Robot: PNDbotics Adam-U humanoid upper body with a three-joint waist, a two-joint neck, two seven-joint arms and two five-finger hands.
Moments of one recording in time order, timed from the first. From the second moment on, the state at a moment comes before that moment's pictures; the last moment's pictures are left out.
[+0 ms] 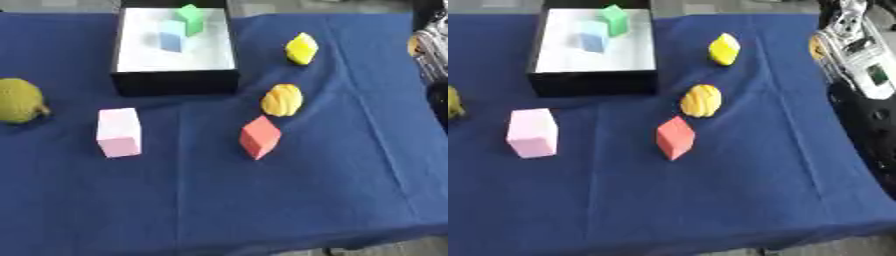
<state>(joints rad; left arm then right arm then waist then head) -0.69 0.77 -0.04 -1.33 0.35 -0.01 0.44 -0.73 -0.60 0.17 -1.54 -0.40 0.19 -0.55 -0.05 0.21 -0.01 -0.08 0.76</state>
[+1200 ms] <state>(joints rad) -0.56 1.21 -0.31 -1.99 -0.01 0.39 -0.41 -0.72 -0.60 0.19 -1.58 -0.38 0.21 -0.54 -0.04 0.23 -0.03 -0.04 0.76</state>
